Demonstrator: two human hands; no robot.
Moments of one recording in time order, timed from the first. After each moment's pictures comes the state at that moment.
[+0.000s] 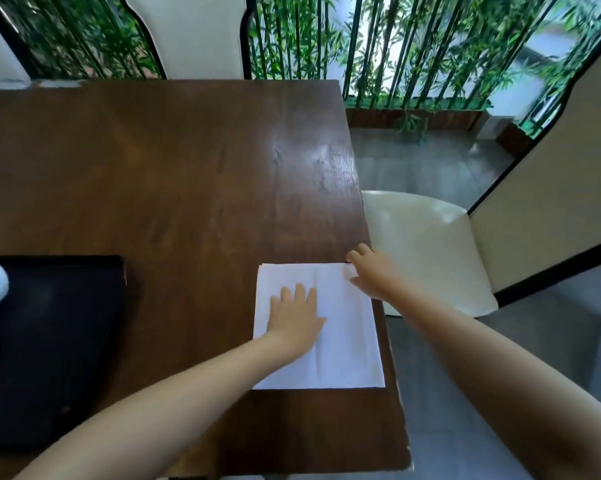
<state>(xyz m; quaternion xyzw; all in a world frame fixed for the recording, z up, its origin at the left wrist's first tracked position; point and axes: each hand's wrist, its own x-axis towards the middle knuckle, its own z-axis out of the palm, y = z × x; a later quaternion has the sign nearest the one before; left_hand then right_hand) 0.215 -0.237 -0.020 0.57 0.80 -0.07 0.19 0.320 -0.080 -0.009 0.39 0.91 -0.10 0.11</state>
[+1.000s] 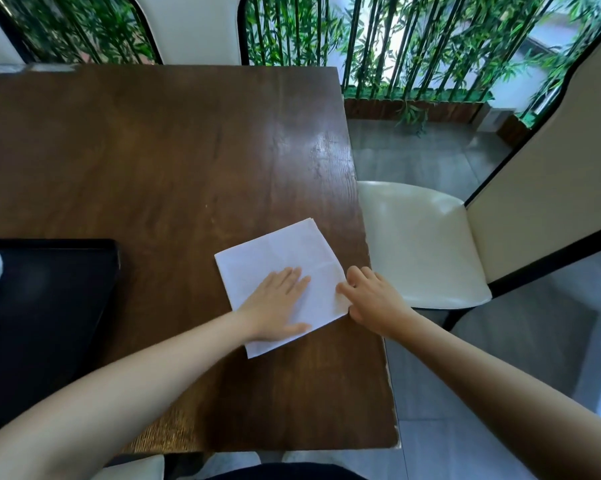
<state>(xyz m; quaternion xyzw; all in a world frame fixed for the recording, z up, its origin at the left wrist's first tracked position) 0.177 -0.255 -0.036 0.70 0.68 -0.06 0.18 0.372 -0.140 -0.015 0.25 0.97 -0.04 0.05</state>
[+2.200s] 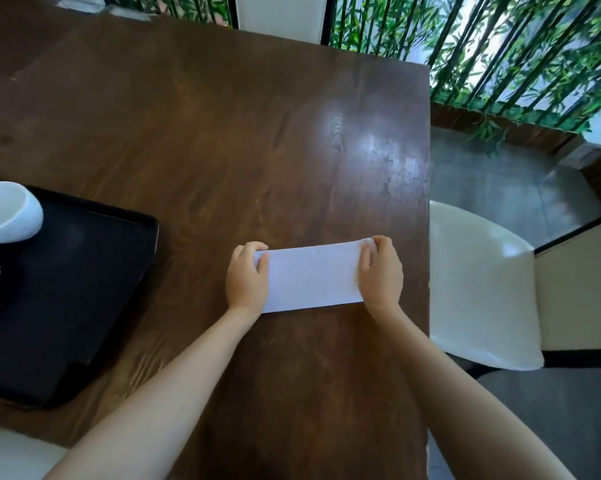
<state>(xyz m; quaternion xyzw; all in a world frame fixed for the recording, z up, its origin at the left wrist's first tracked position) 0.096 -0.249 -0.043 0.22 0.87 0.43 0.10 0.232 -0.097 -0.042 0.52 0.76 -0.31 -0.23</state>
